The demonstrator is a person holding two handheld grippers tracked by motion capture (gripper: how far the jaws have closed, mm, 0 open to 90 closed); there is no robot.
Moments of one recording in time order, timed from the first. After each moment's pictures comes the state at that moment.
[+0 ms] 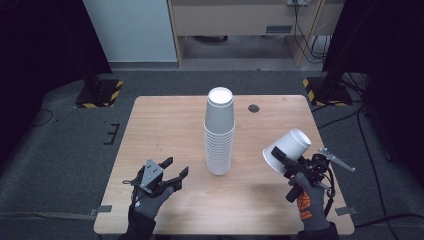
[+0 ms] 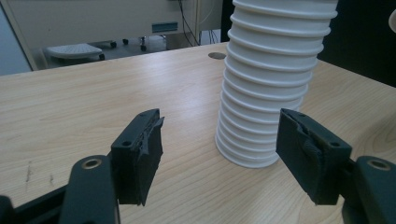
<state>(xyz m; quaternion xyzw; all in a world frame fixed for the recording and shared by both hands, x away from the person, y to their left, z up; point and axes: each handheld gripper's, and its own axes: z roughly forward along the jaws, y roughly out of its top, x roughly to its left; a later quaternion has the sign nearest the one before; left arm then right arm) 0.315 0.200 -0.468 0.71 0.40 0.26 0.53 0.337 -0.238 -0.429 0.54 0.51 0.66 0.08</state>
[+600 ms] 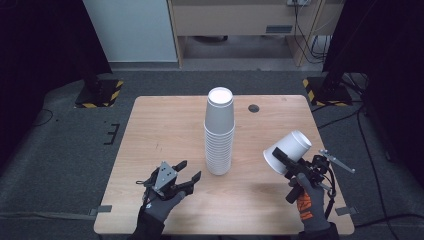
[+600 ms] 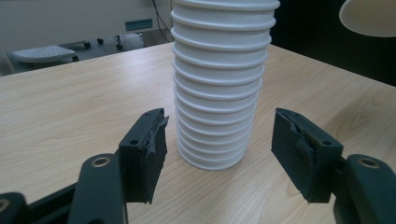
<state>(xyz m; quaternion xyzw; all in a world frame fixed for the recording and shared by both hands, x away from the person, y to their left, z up) 0.310 0.169 -0.468 0.73 0.36 0.23 0.53 0.338 -0.242 -0.437 0.55 0.50 0.67 0.06</state>
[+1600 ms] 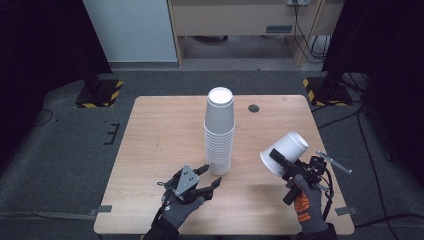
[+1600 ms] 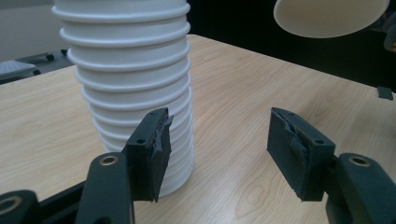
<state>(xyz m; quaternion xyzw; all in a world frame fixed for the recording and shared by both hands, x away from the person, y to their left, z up) 0.305 0.117 -0.468 0.75 0.30 0.21 0.55 0.335 -0.235 -0.438 0.55 0.50 0.67 0.04</state>
